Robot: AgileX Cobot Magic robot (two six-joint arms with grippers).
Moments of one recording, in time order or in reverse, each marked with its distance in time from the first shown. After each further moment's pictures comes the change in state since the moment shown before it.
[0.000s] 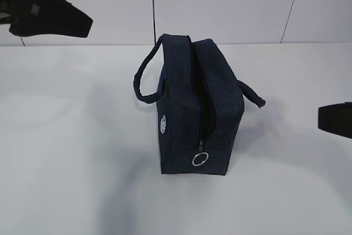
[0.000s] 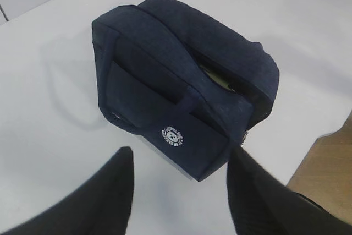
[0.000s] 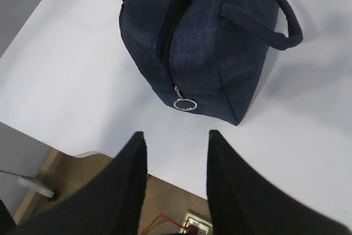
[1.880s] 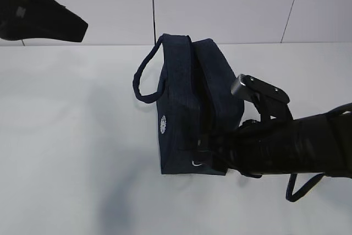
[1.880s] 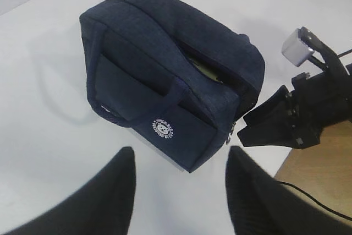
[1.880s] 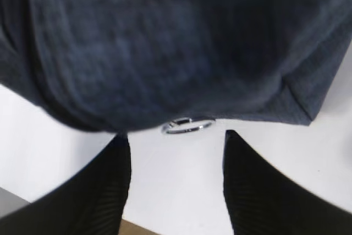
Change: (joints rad) left arm 0.000 -0.029 0.000 0.002 0.054 0.000; right arm 0.372 0.790 -0.033 1.099 -0.500 -0.745
